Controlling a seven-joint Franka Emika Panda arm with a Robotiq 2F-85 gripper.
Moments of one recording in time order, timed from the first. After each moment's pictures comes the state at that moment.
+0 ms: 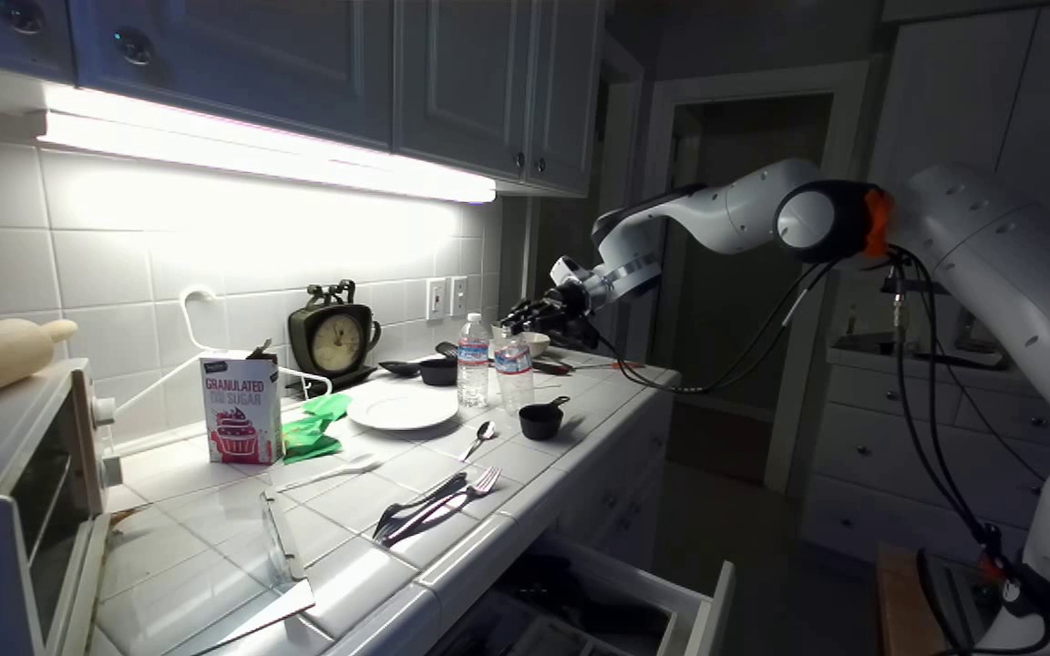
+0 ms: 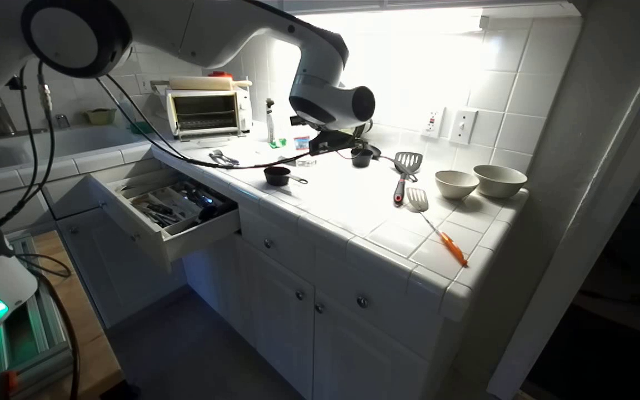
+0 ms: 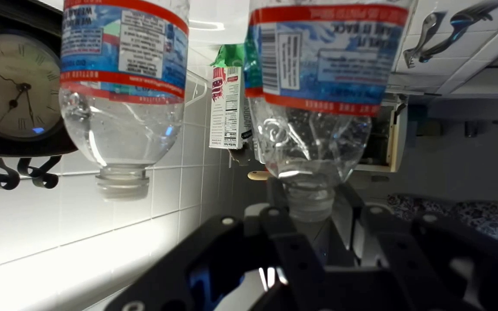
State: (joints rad) arm -0.49 0.88 0.06 -1.14 1.19 1.64 -2.08
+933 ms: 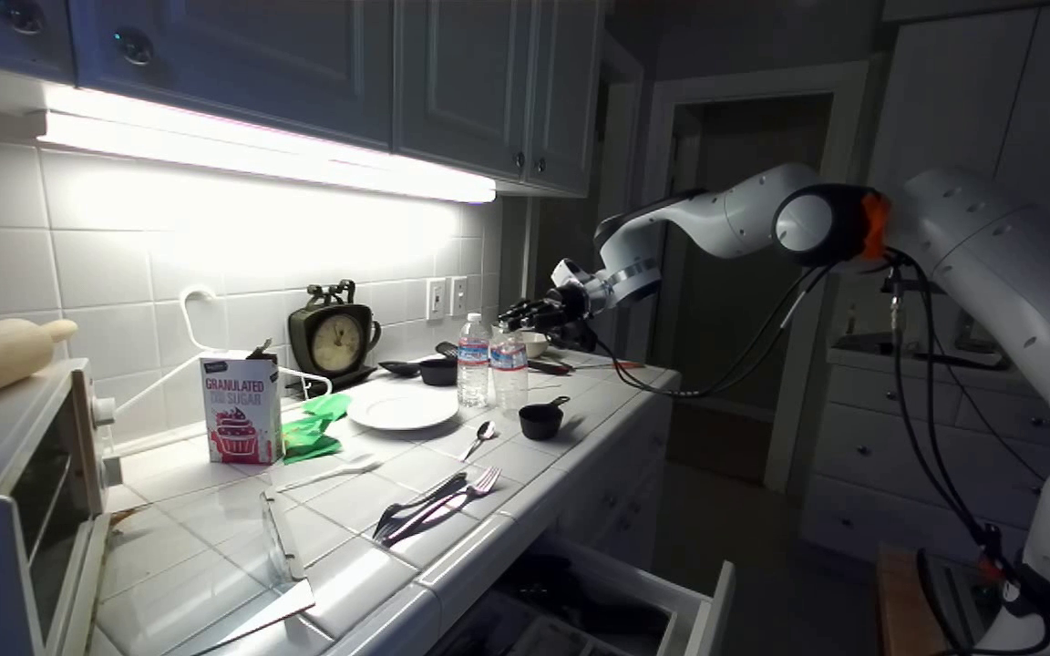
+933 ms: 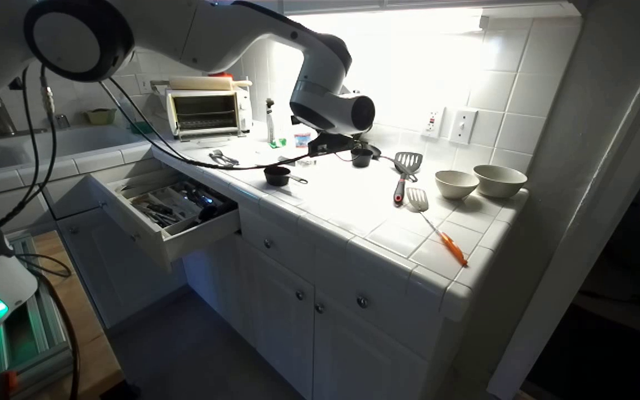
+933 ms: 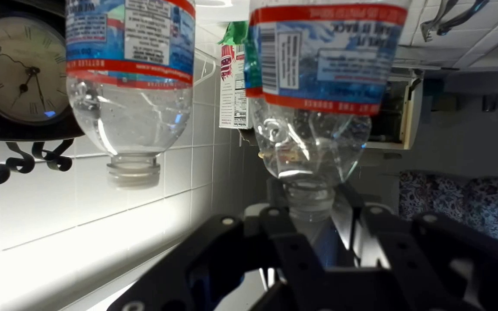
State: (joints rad) arm -0.49 0.89 0.07 -1.14 1.26 1.63 -2.08
